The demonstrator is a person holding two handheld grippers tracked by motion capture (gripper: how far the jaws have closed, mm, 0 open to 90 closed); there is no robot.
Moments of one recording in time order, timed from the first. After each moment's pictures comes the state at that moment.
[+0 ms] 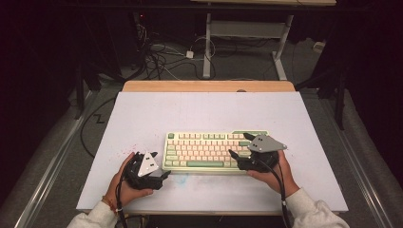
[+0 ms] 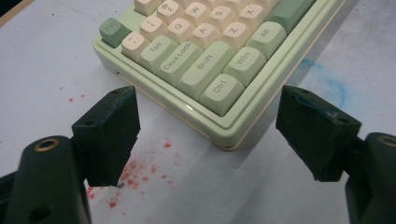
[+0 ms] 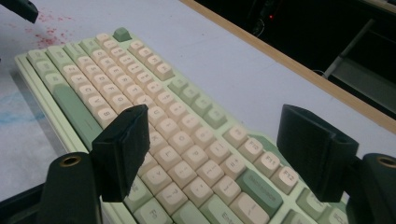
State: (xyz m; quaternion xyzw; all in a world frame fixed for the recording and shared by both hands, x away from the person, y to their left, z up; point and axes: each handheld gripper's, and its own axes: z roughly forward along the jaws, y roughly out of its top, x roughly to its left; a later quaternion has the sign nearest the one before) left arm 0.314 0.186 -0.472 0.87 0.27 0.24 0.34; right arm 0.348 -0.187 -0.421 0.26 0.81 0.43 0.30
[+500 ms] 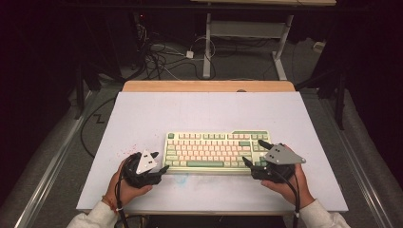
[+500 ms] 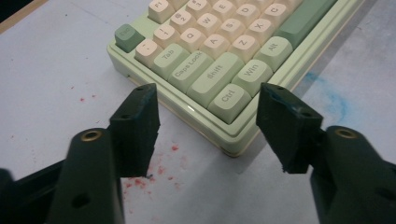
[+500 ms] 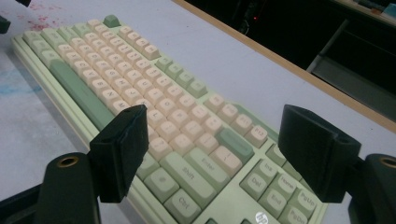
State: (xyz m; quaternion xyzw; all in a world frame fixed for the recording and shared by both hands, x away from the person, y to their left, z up) left arm 0.315 0.187 -0.465 0.86 0.29 0.24 0.34; right arm 0.319 -0.222 -0.425 0.27 0.80 0.43 0.32
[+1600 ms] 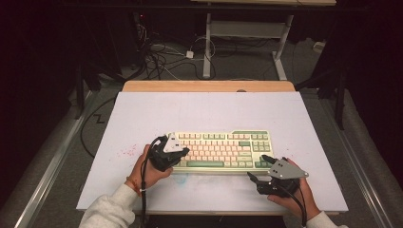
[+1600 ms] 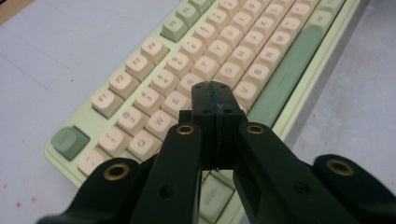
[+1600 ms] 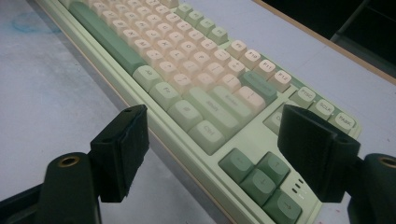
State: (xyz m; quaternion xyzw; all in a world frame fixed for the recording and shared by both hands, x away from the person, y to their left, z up) left arm 0.360 0.120 -0.434 0.89 0.25 0.17 0.35; right arm 0.297 -0.238 -0.453 0.27 0.83 0.40 0.30
